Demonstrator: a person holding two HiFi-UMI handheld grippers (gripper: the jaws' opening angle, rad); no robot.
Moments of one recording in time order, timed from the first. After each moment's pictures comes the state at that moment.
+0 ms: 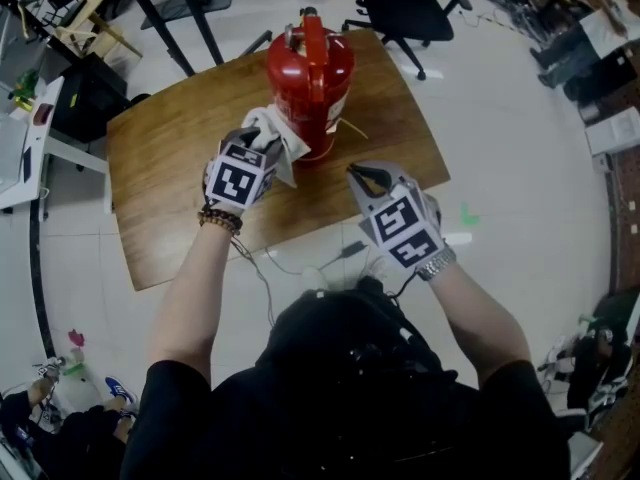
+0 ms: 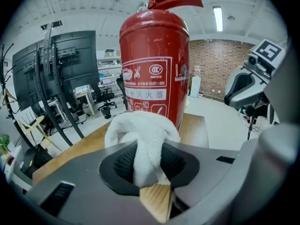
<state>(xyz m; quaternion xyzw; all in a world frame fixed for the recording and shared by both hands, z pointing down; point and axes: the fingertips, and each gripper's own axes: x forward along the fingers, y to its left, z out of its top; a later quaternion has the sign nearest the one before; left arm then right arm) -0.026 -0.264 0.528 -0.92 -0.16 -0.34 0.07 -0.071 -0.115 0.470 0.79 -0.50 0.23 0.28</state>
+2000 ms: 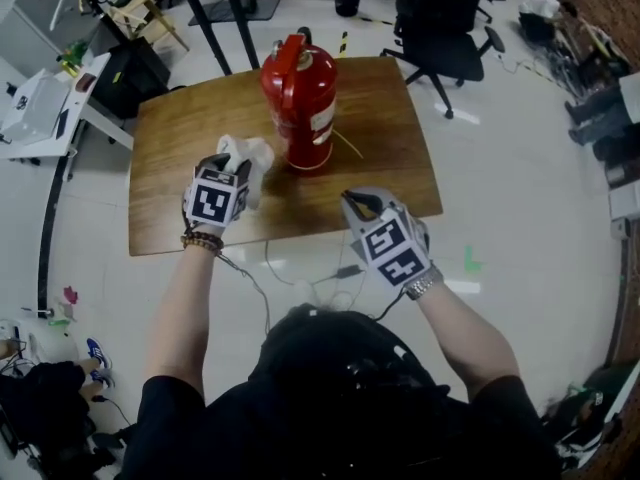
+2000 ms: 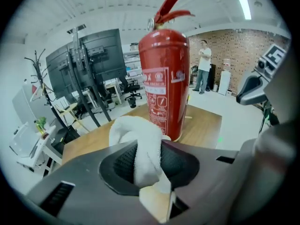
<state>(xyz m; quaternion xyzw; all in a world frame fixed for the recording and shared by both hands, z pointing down) -0.102 -0.287 0.504 -0.92 0.02 -0.38 0.05 -0.089 -0.069 0.466 0.74 -0.58 0.22 0.26</state>
